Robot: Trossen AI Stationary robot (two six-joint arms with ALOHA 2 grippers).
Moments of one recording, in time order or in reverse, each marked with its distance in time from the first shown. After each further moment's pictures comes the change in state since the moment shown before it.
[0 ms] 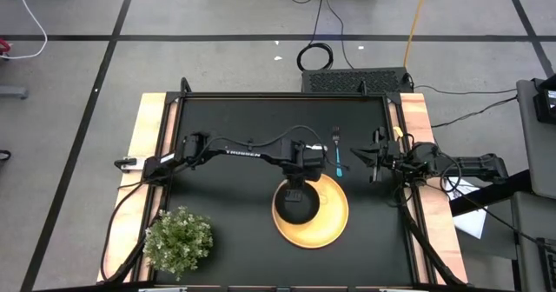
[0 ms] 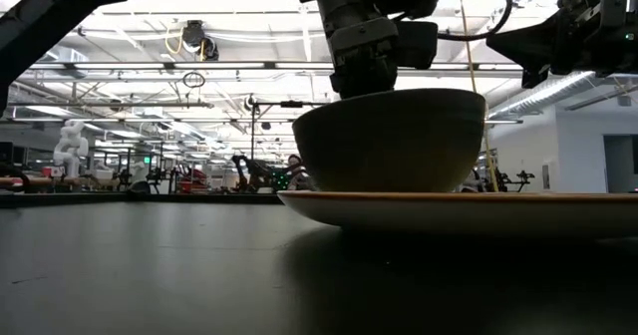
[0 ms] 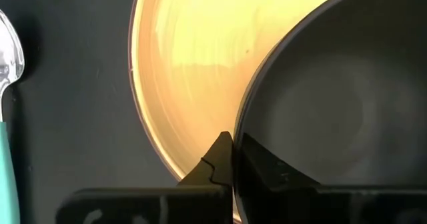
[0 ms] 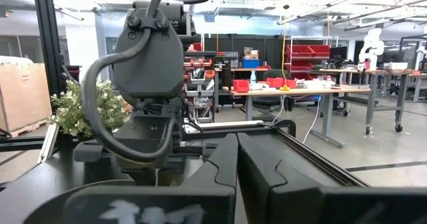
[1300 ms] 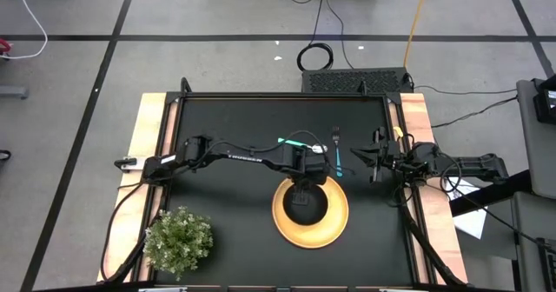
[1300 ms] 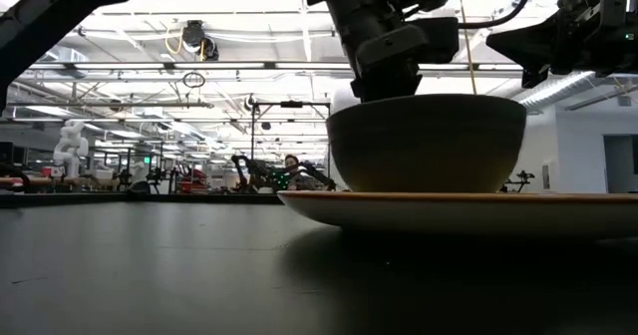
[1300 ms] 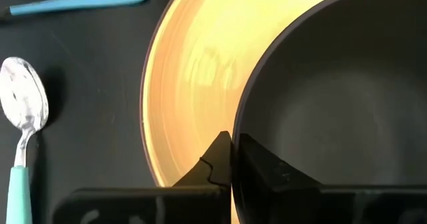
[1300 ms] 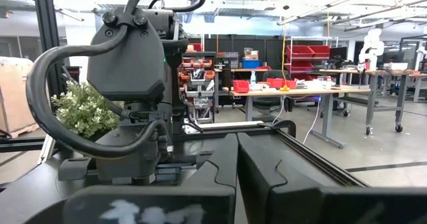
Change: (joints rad) left arm -0.023 0.043 0.001 0.145 -0.074 0.006; right arm 0.000 0.001 0.000 0.003 0.000 0.000
